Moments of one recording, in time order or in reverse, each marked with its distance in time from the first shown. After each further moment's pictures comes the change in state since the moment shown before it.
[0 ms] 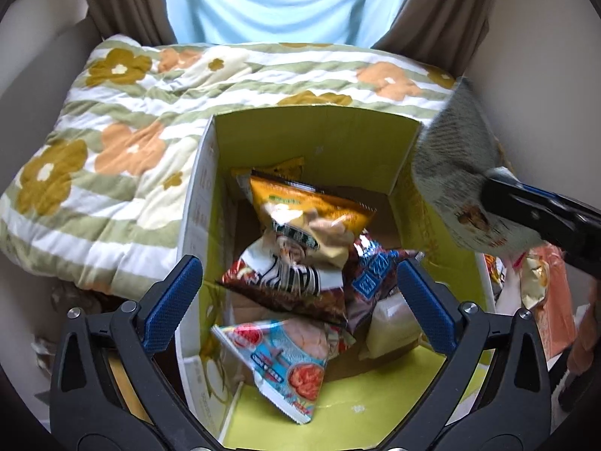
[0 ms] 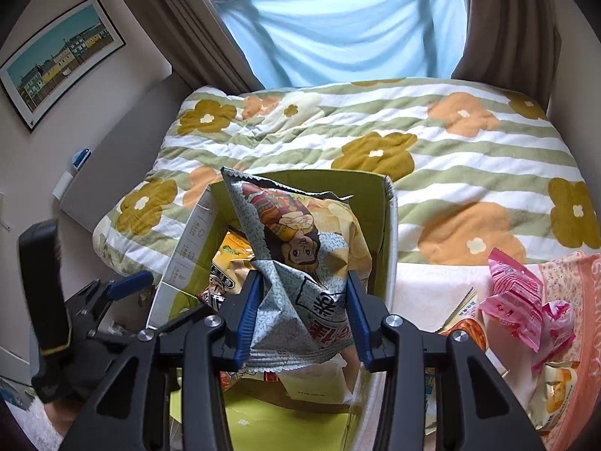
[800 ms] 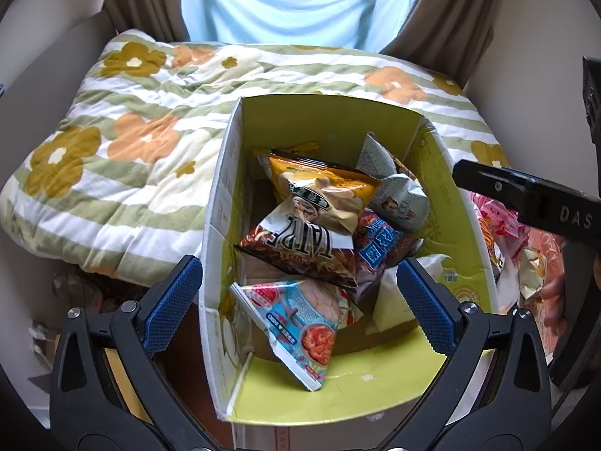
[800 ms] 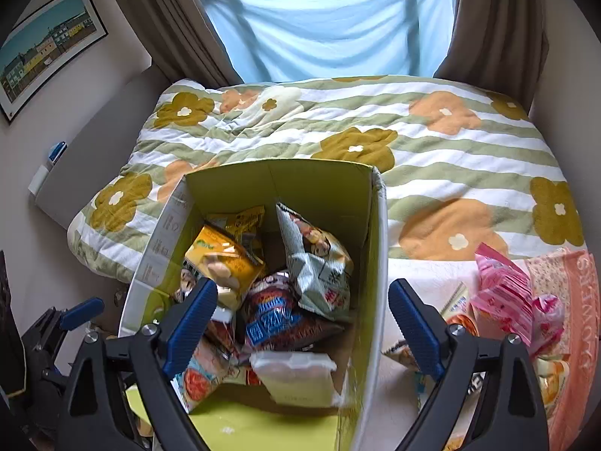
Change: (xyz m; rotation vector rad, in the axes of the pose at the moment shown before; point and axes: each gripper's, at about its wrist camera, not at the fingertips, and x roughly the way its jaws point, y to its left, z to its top) left arm -0.029 0.005 -0.031 -0.030 -0.022 0.025; right arm 0.008 0.010 -0.007 0.003 0.005 -0.112
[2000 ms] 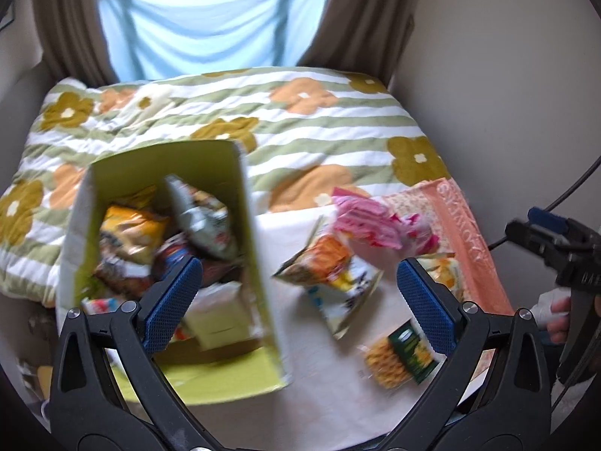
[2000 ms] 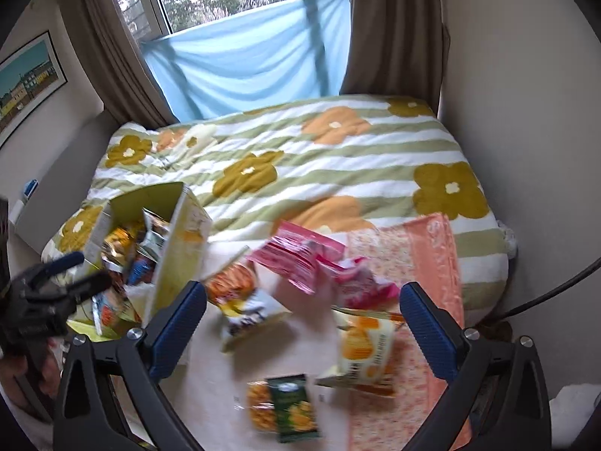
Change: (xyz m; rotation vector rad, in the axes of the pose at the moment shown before) left arm -0.029 -0.218 0.013 0.154 -0.053 -0.149; right arm -0.161 -0.219 -0.072 0.105 -0.089 -0.145
